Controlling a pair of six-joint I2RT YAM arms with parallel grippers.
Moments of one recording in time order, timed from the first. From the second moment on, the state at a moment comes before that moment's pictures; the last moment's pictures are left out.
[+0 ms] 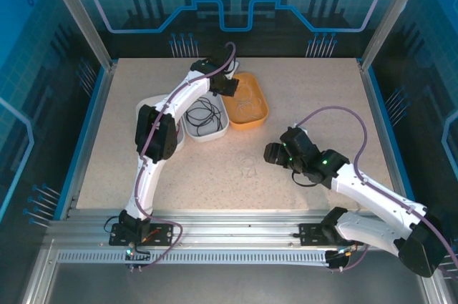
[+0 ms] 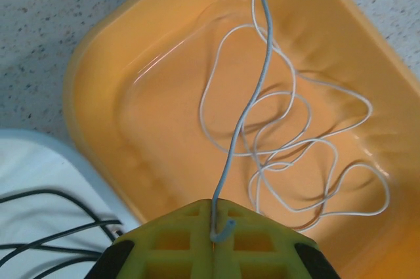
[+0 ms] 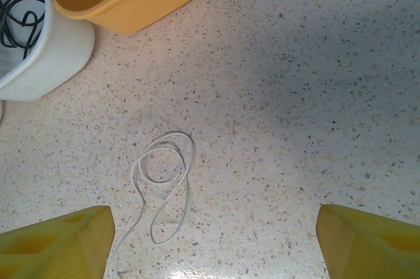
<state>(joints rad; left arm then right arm) -0.42 2.32 2.18 -0.87 0.01 -0.12 0.69 1.00 0.73 -0.63 0.19 0.83</state>
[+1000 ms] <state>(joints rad) -0.51 2.10 1.98 -0.84 -0.01 -0.07 0.70 1.03 0.71 -0.62 0.18 0.83</state>
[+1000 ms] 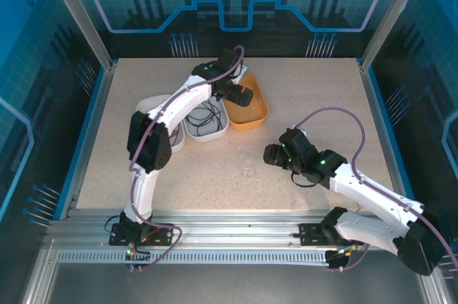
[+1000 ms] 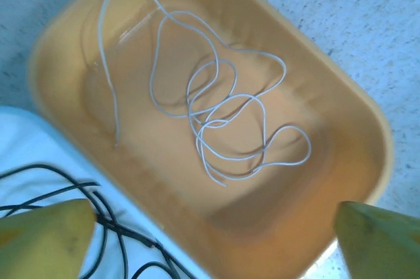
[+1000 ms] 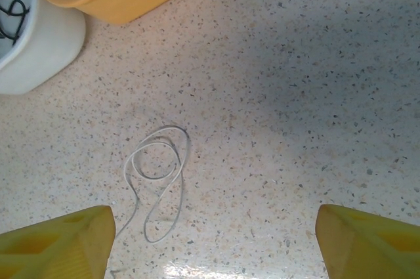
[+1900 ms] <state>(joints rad) -0.45 1.04 0.86 -0.28 -0.12 -0.30 0.87 1.44 0.97 -0.68 0.20 0.79</state>
